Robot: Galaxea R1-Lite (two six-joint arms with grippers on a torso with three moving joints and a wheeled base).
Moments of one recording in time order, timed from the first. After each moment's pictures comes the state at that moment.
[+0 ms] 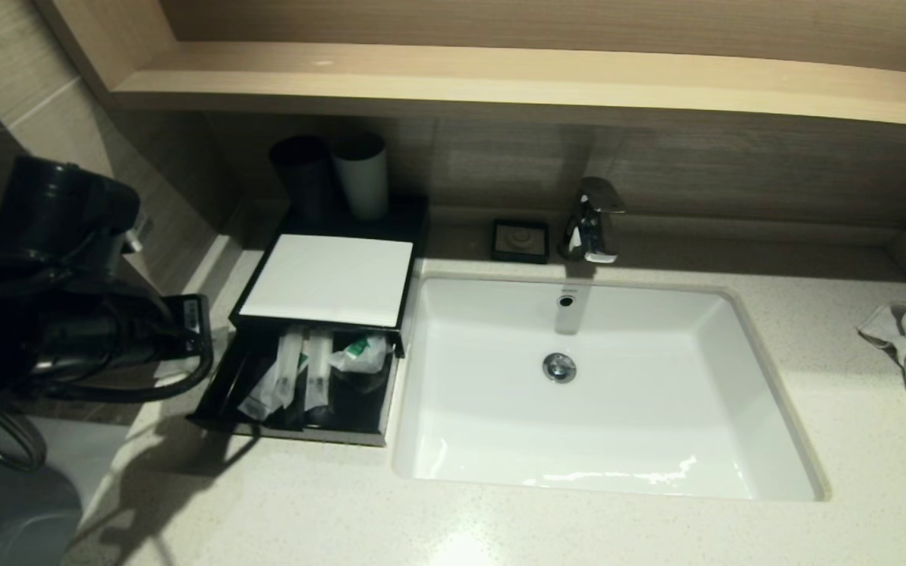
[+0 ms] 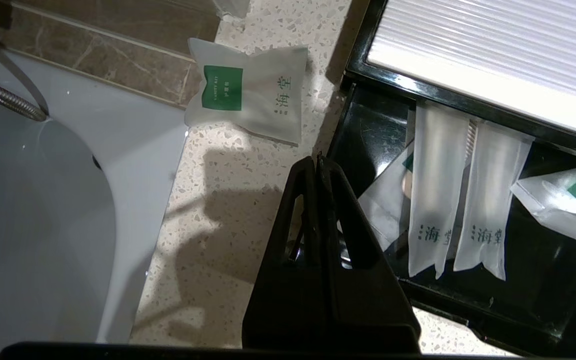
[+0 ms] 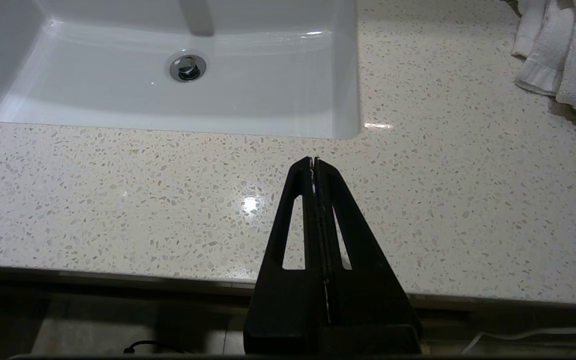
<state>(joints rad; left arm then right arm) -0.27 1.46 -1.03 0.19 0.38 -0.29 0.00 0.00 0.00 0.00 0.00 -0.01</state>
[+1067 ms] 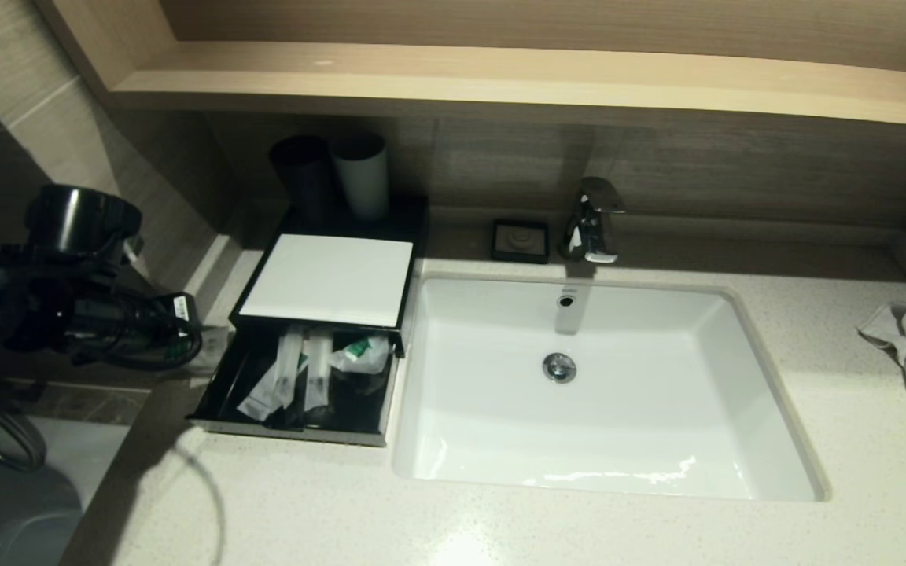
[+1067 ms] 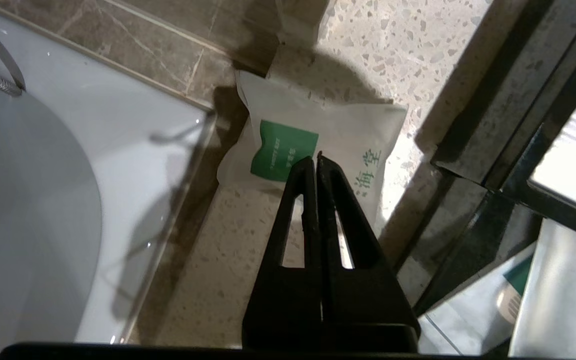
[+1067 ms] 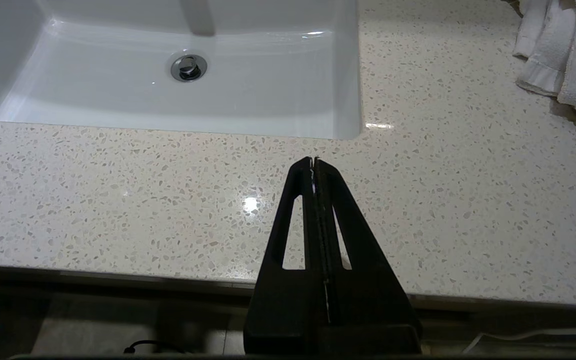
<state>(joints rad) -0.01 1.67 -1.10 0.11 0.18 -0.27 0.00 0.00 0.00 0.00 0.00 -0.01</state>
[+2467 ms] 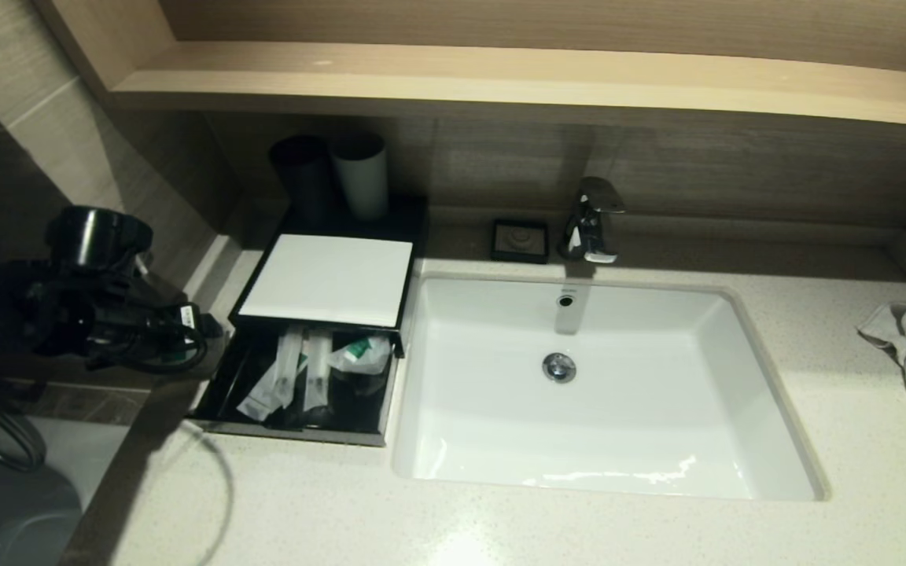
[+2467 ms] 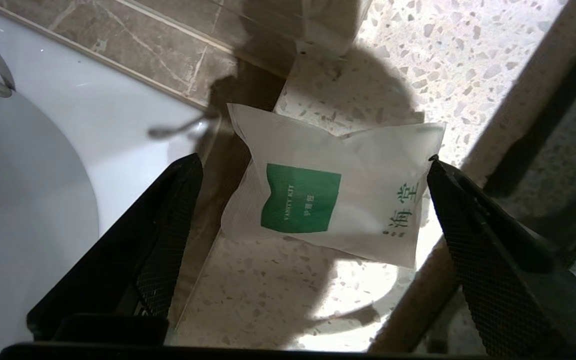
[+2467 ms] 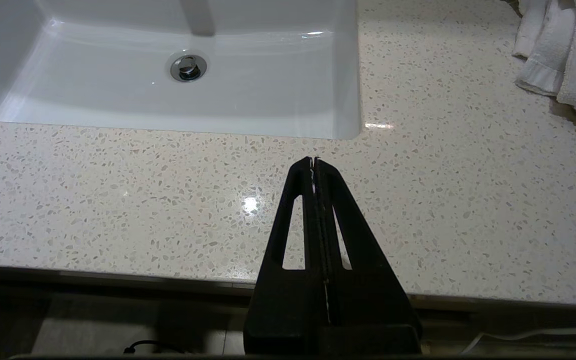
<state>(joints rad) 0.03 1.77 -1.10 0.03 0.15 -0.25 0.00 0.00 0.00 0.00 0.00 -0.01</state>
